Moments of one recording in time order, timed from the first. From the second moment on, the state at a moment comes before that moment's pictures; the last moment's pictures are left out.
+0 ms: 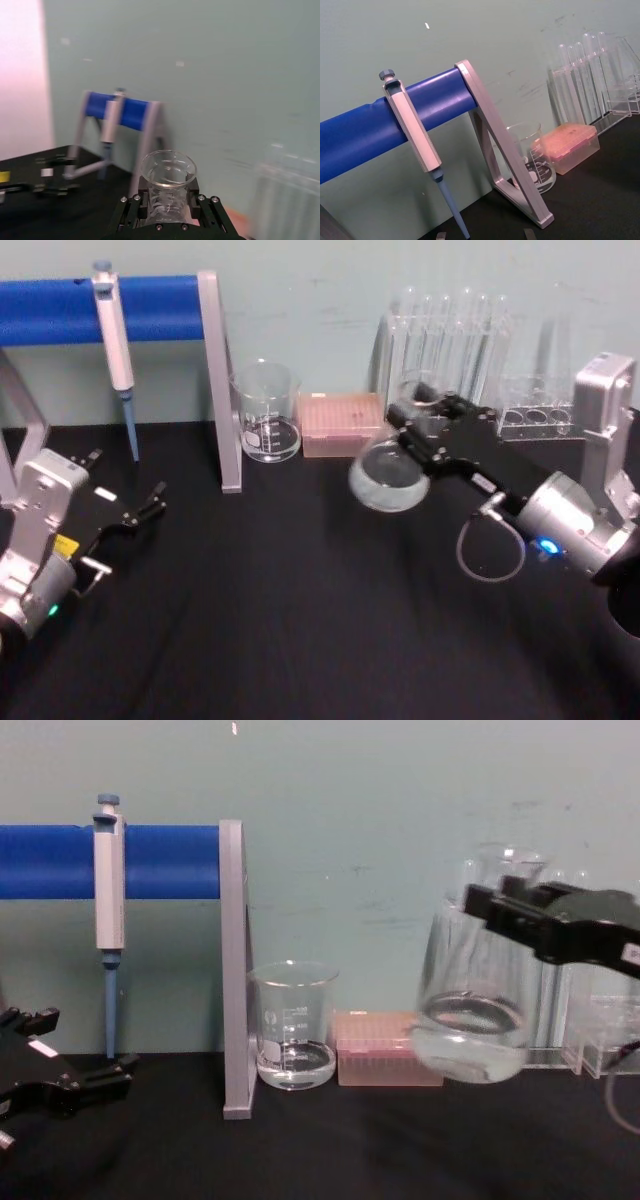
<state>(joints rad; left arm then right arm) -0.20 0.60 0.45 -1.41 -0.25 -0.12 0.03 0.23 0.40 -0.30 -1.55 0.45 -0.09 0.48</state>
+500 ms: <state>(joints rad) -0.20 0.60 0.45 -1.41 -0.25 -0.12 0.03 0.29 0.43 -0.43 -1.54 0.53 -0.09 0.67</state>
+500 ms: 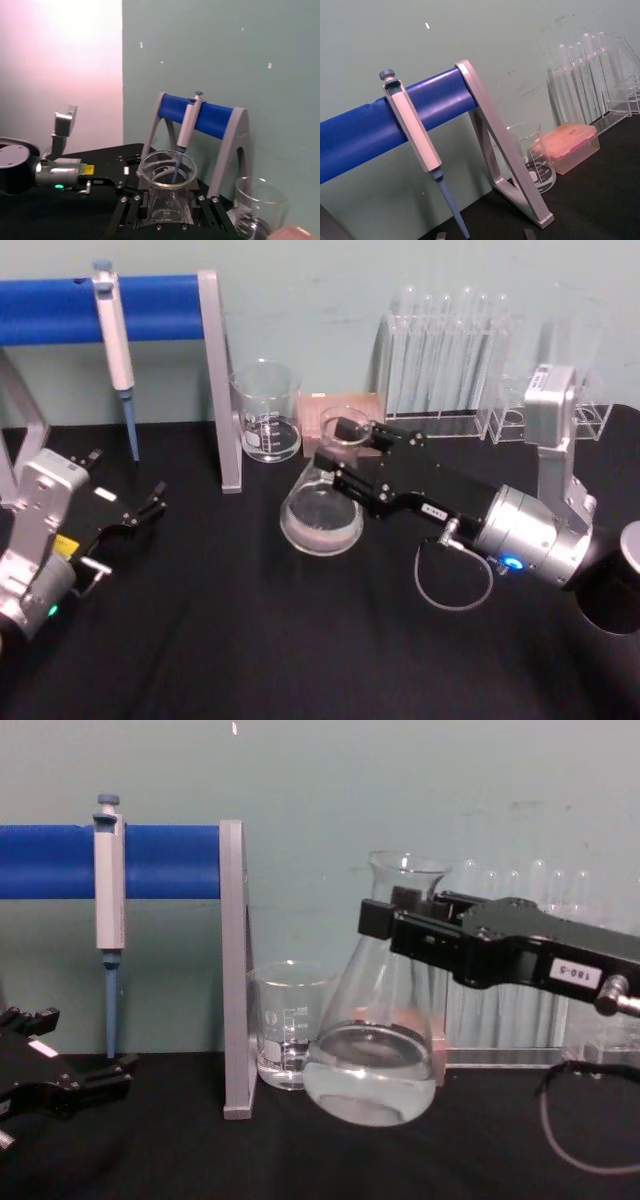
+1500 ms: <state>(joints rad) -0.20 0.60 0.45 -1.41 -0.25 -0.12 0.03 0.19 0.45 -0.24 -1.56 0.49 -0.09 0.32</state>
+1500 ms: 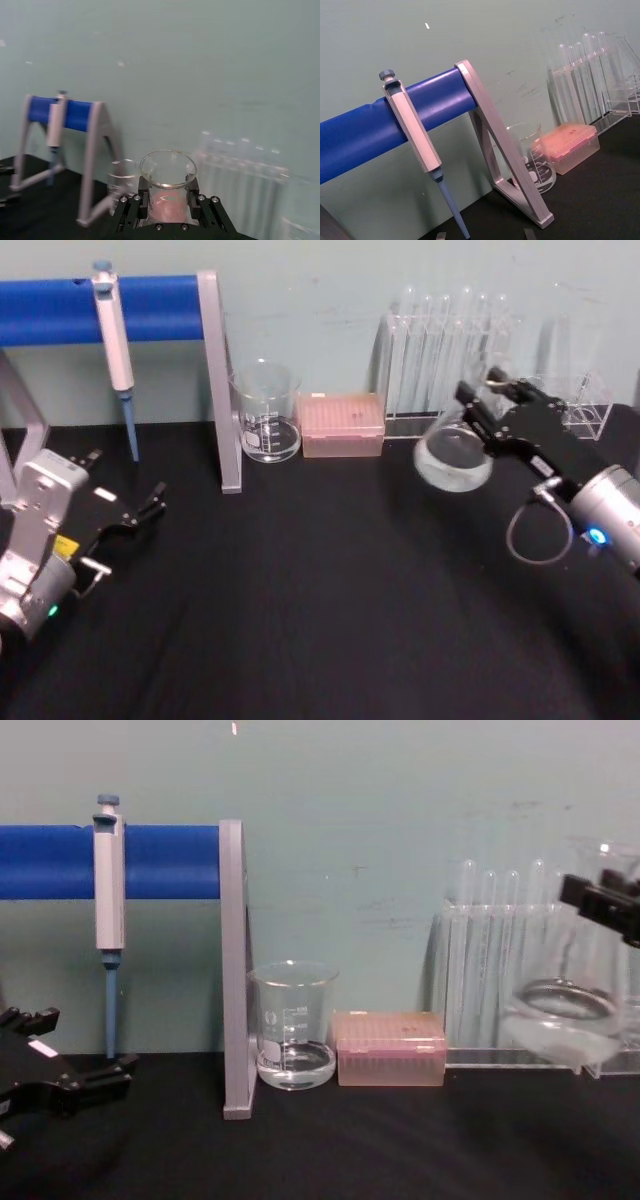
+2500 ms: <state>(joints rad) -0.20 0.60 0.45 -1.41 -0.25 -0.12 0.03 0.28 0.43 -0.36 -1.50 0.50 -0.06 0.57</state>
